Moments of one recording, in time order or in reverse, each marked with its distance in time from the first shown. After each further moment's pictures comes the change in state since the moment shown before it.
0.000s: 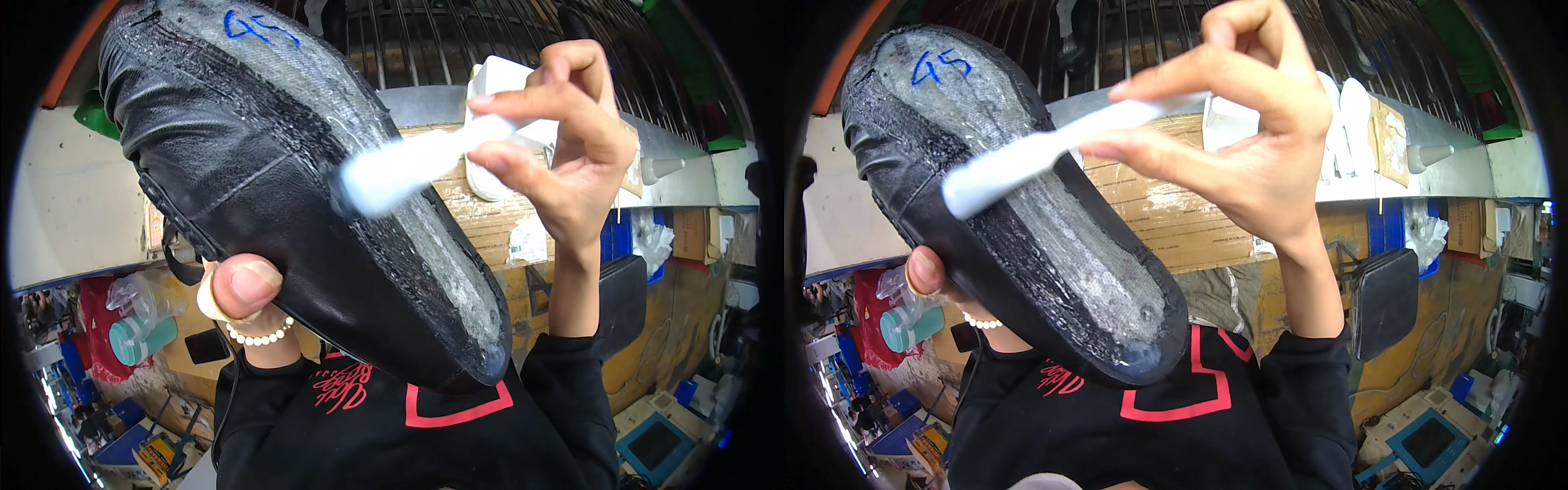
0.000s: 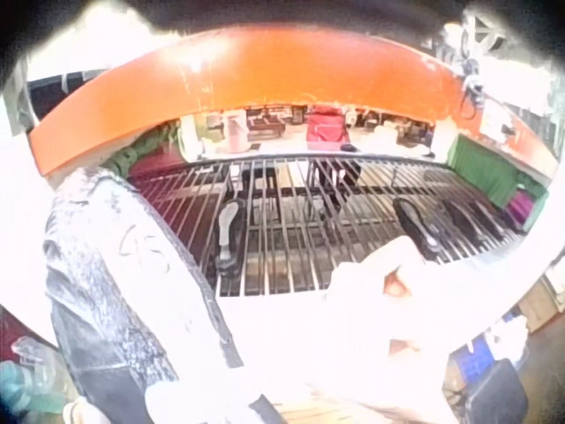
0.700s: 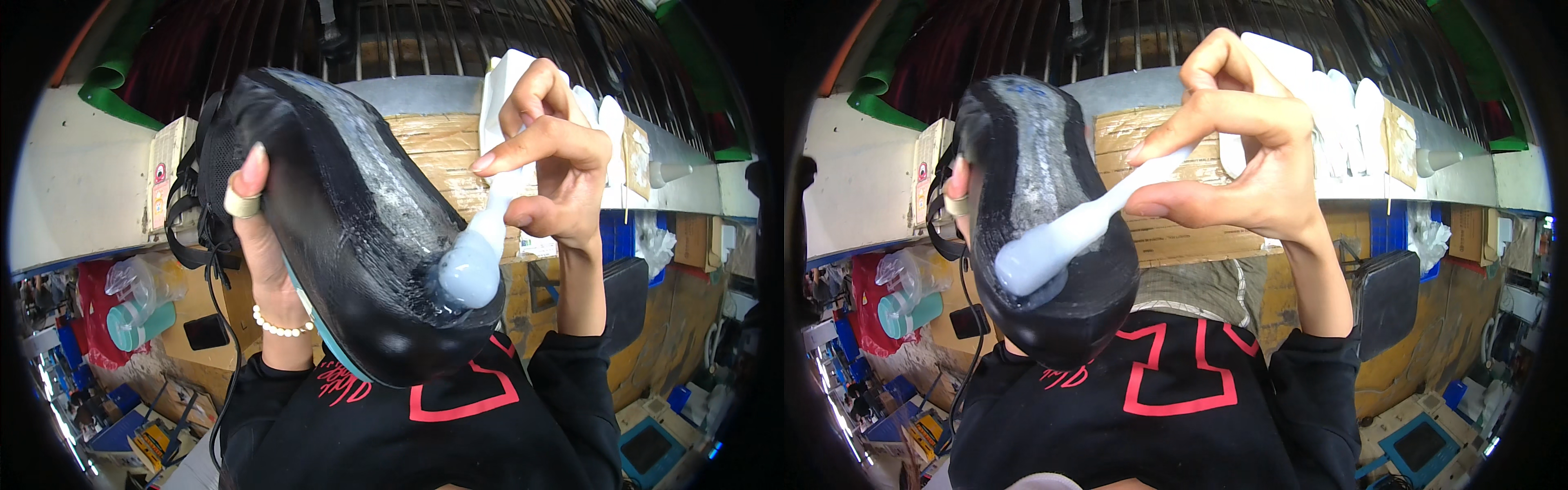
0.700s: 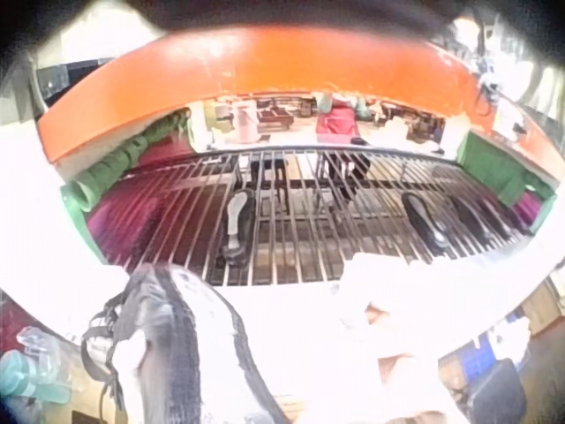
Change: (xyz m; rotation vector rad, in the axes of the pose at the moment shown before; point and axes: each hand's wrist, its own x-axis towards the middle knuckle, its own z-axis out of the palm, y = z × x) left_hand 0.011 -0.012 -0.003 -0.288 0.210 -0.265; right_hand -0.019 -0.003 0.010 0.357 -0.242 0.146
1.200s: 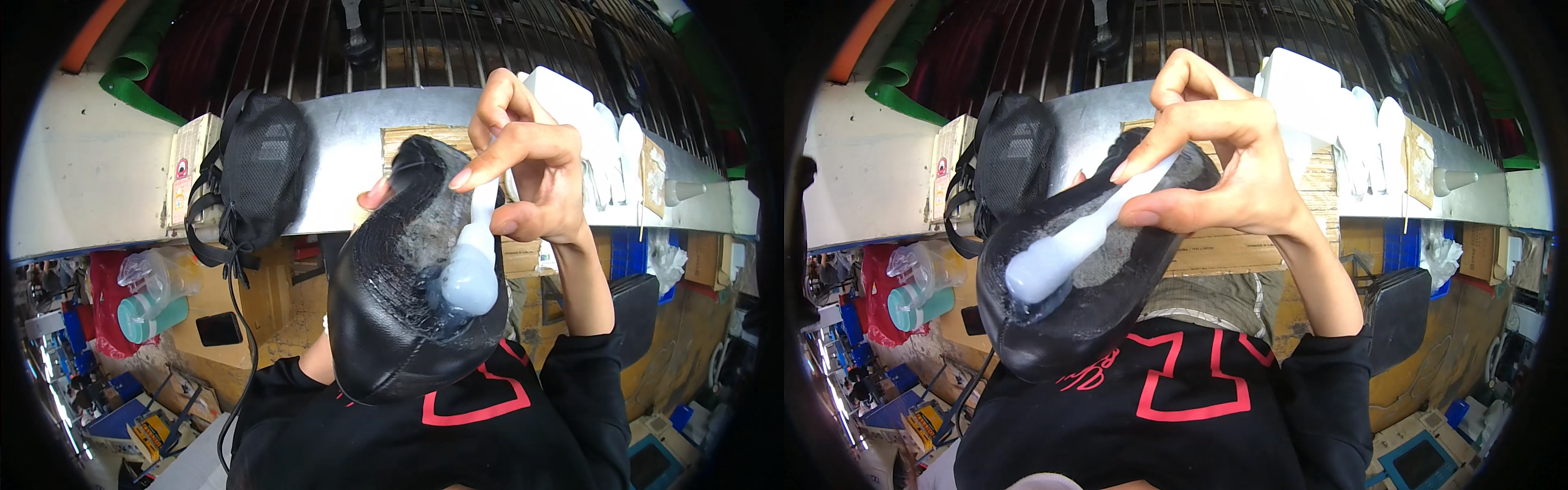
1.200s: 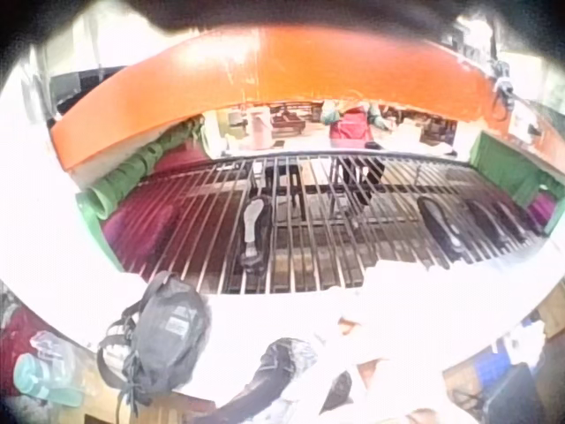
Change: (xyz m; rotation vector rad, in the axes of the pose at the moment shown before) left_hand -0.018 -0.041 0.002 -0.526 -0.164 -0.567; right_hand 0.019 0.022 0.035 0.335 -0.041 0.002
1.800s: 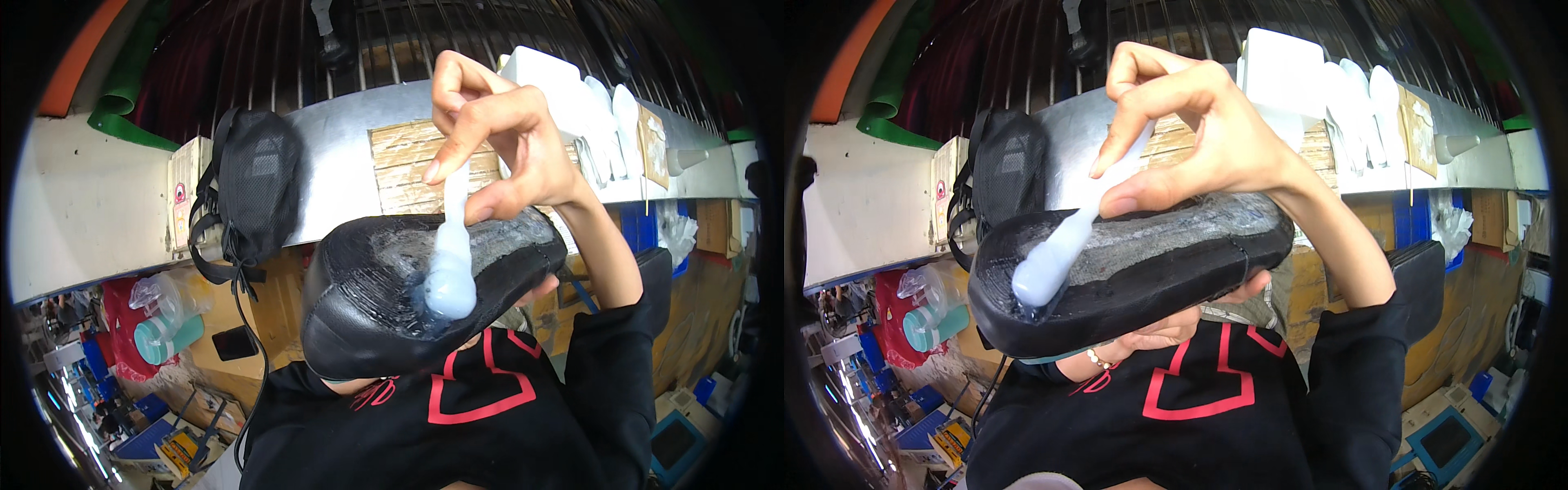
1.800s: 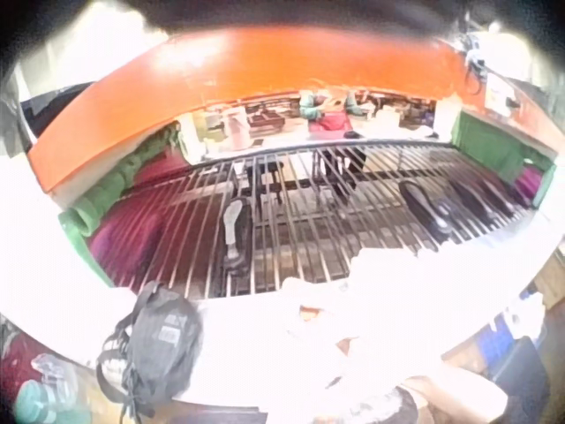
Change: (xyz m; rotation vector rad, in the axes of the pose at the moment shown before) left_hand 0.013 -0.009 0.017 -0.050 0.088 -0.414; right_hand 0.008 0.008 -0.014 0.007 -0.141 0.022
